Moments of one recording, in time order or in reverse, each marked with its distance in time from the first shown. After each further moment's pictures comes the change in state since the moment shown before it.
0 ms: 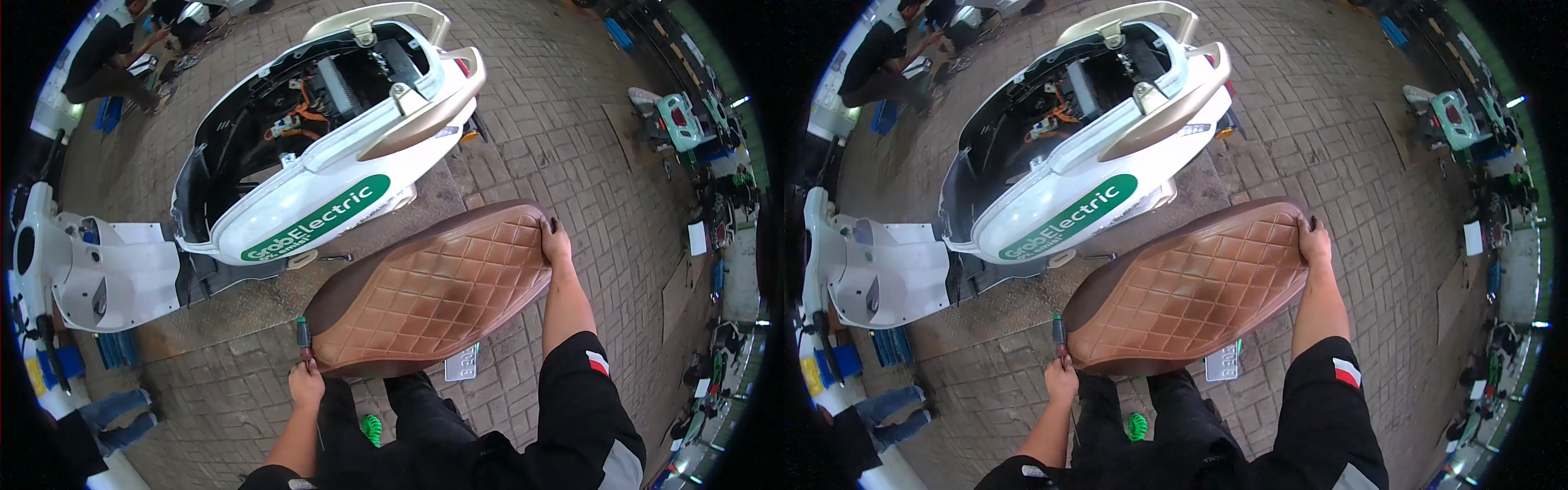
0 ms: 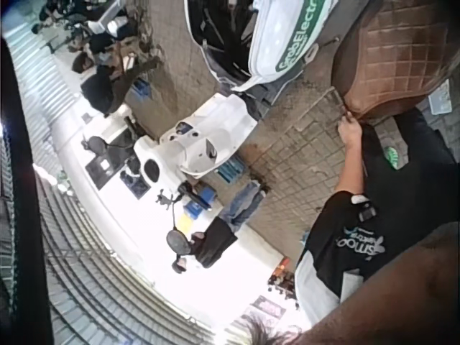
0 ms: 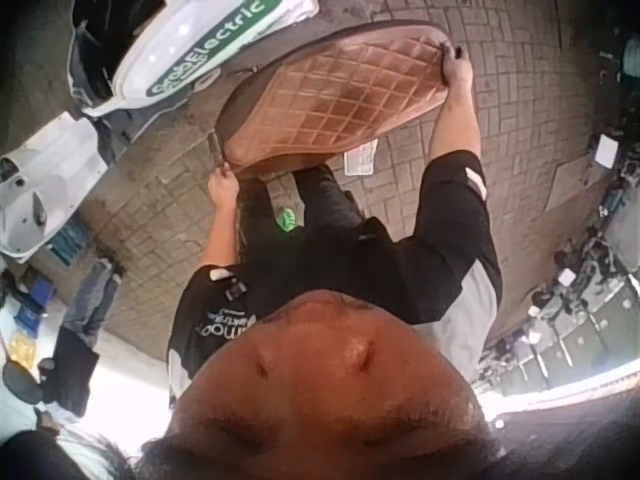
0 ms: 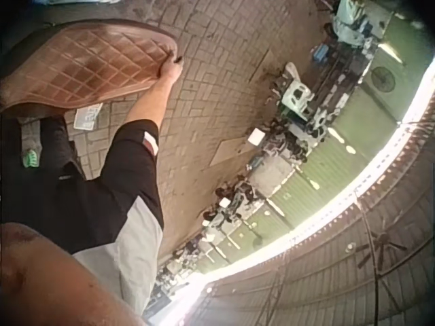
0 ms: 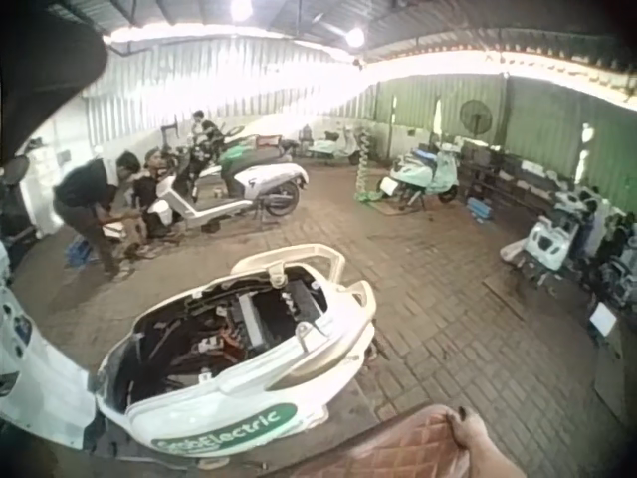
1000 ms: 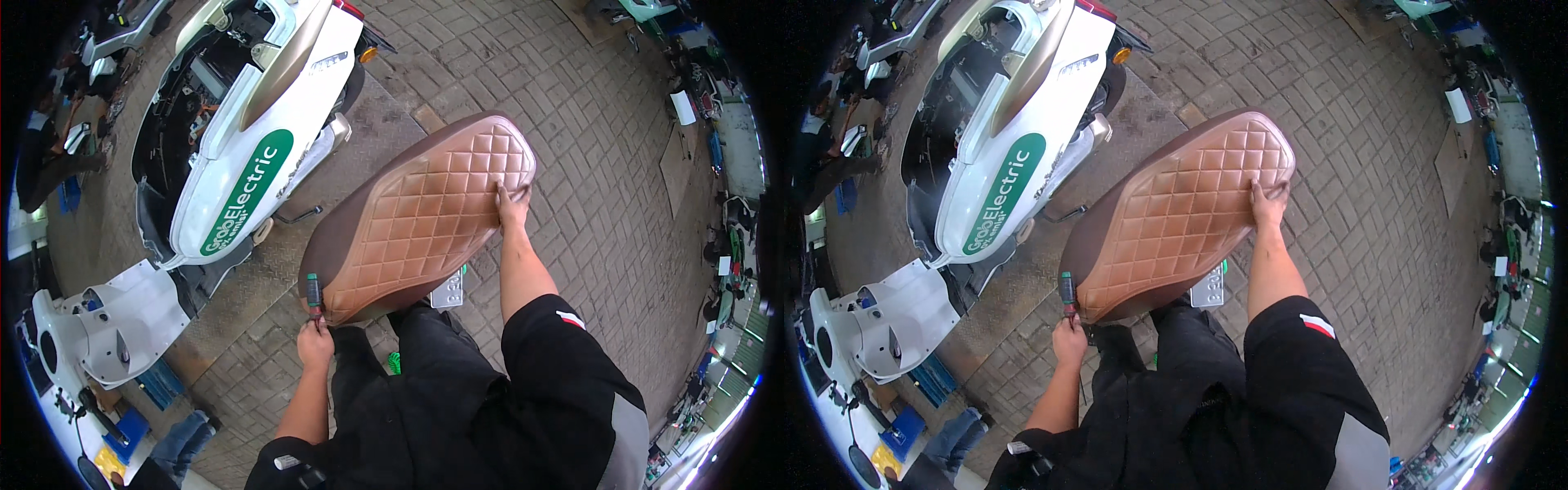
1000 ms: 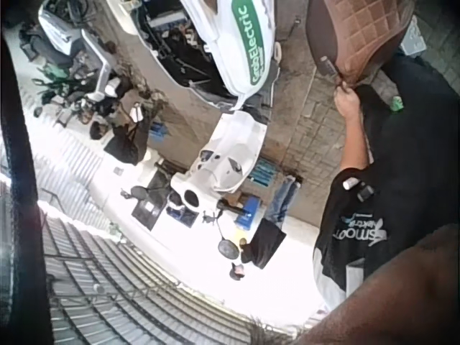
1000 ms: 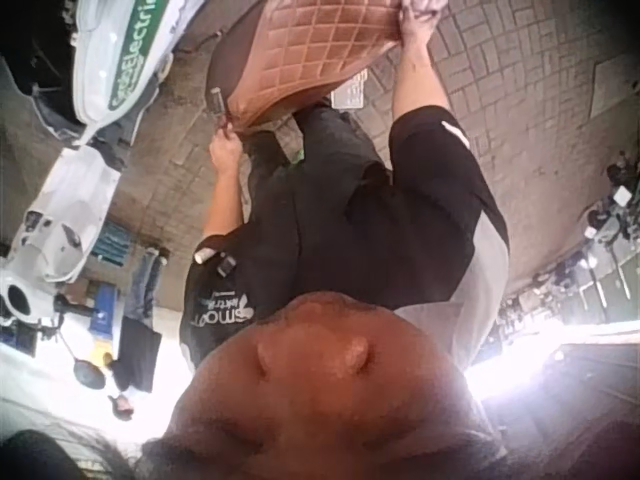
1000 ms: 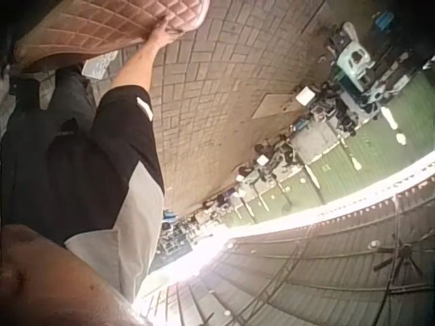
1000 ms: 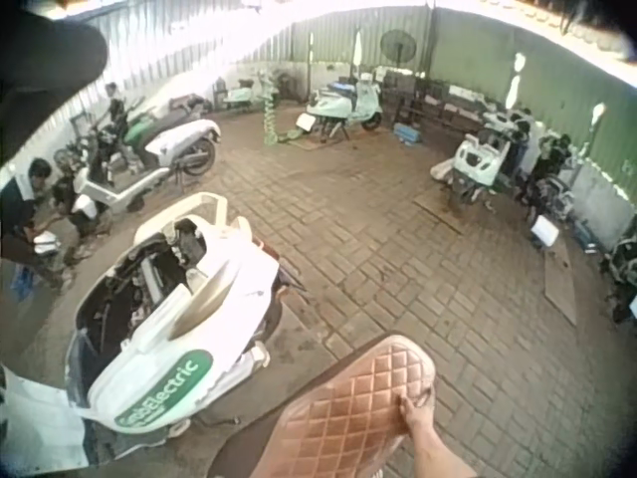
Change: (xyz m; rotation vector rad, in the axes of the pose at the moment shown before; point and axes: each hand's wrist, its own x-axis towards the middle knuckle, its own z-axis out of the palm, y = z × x) left_hand -0.028 0.056 -0.019 0.118 -0.129 0.296; right_hand -0.138 0.106 0.072 0.550 0.177 0.400
